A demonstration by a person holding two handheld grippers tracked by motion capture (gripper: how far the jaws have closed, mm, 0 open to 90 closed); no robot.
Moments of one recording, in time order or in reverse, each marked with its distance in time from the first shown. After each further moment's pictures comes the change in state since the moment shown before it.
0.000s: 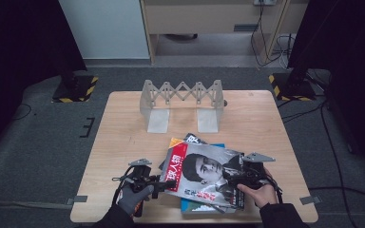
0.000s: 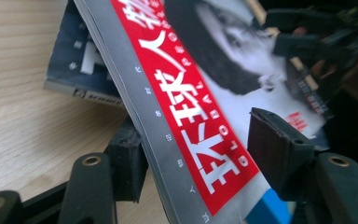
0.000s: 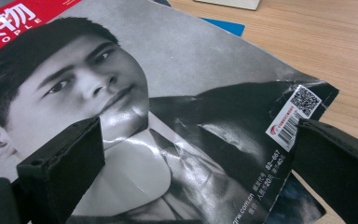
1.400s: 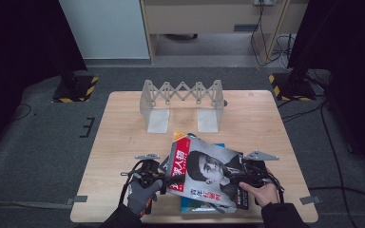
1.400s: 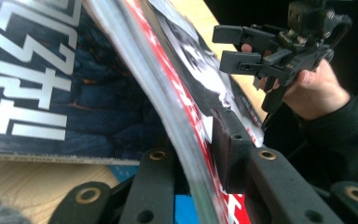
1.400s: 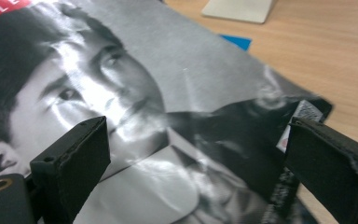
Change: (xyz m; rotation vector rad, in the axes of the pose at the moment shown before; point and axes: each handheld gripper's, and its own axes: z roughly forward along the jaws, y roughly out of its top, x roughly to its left) left arm -0.029 0.025 0.011 0.005 -0.096 -0.027; right arm -0.006 0.006 -0.007 -0.045 0.048 0.022
